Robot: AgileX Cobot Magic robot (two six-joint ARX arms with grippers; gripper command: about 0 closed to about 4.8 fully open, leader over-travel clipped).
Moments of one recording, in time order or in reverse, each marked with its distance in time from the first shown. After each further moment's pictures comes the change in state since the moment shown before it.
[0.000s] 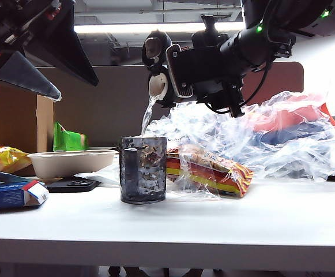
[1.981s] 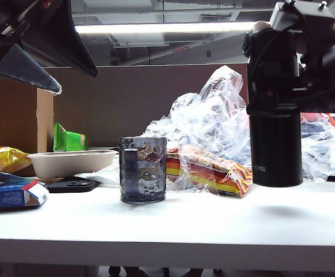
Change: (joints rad) left arm 0.000 -0.029 0.000 -0.006 0.022 0.000; right arm 0.028 -0.502 -0.684 0.126 0.185 1.752
